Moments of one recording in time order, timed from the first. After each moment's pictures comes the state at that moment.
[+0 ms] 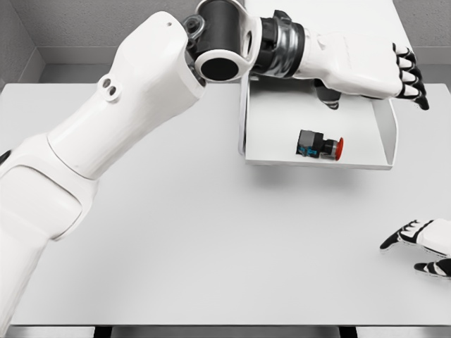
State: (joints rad) left arm -1.27 0.03 -0.88 -1.28 -0.51 -0.61 -0.61; right arm 0.43 -0.98 -0.22 -1.76 0.13 -0.61 0.61
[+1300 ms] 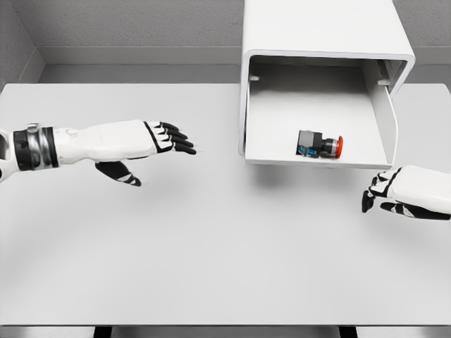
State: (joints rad) left arm -0.61 0.79 -0.60 -1.61 -0.19 -0.61 -0.61; right arm 0.02 -1.02 0.04 -1.76 0.16 -0.66 0.64
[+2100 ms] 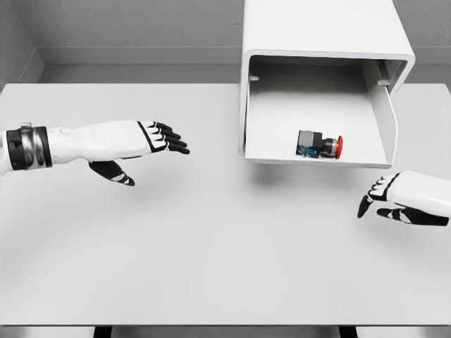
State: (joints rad) left arm -0.61 0.81 -0.60 -1.60 -0.19 -0.61 -0.61; right arm 0.06 -1.03 0.06 -1.76 0.06 -0.61 0.61
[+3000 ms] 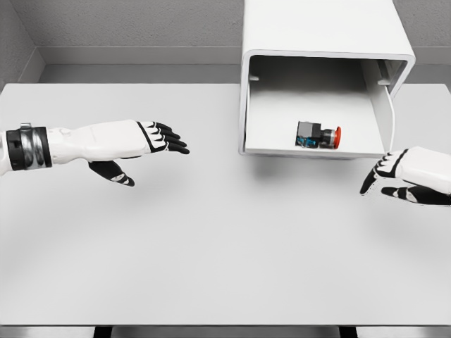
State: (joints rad) left arm -0.61 0.81 -0.61 -1.60 -0.19 -0.61 -0.61; right arm -0.04 -1.04 0.08 -1.76 0.00 -0.61 0.61
